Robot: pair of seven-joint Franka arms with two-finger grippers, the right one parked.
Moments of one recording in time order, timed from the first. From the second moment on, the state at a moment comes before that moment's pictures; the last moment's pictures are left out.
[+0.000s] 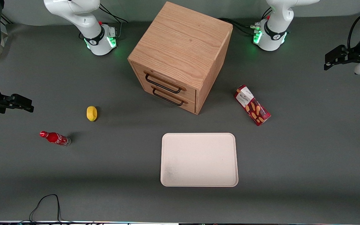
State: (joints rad) arm 0.04 -0.12 -0.06 -1.65 -0.01 1.45 0.17
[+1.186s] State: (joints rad) arm -0.03 0.02 -0.28 -2.14 -0.03 2.07 -0.83
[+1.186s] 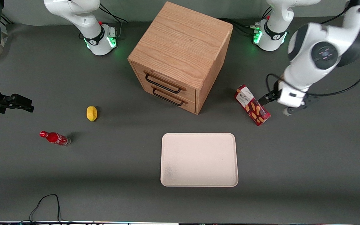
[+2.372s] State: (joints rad) arm -0.06 0.21 -0.29 -2.41 0.02 2.53 -0.96
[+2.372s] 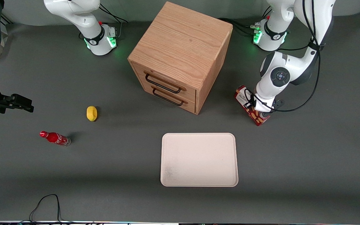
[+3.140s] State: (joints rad) arm -0.06 0.22 -0.28 -1.83 0.07 2.01 -0.54
